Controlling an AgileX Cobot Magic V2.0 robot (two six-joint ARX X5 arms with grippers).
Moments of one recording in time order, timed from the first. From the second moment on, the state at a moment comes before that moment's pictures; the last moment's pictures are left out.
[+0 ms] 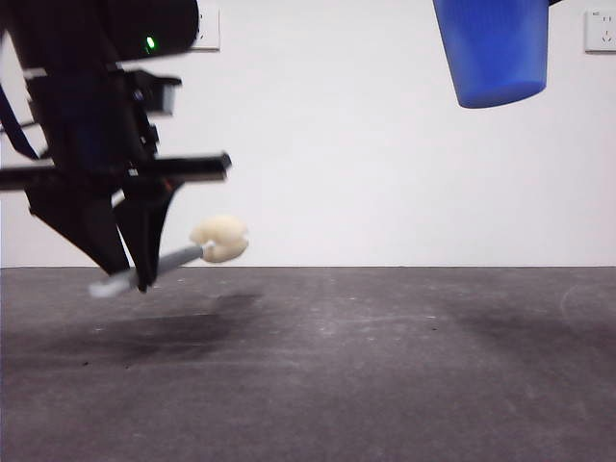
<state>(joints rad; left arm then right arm) -0.59 1.52 0.99 -0.59 -0.20 -0.47 0.79 0.87 0.88 -0.43 0.39 0.10</state>
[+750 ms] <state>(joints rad) -0.59 1.70 0.99 -0.49 -0.20 -0.47 0.79 0.87 0.88 -0.44 0.39 0.12</state>
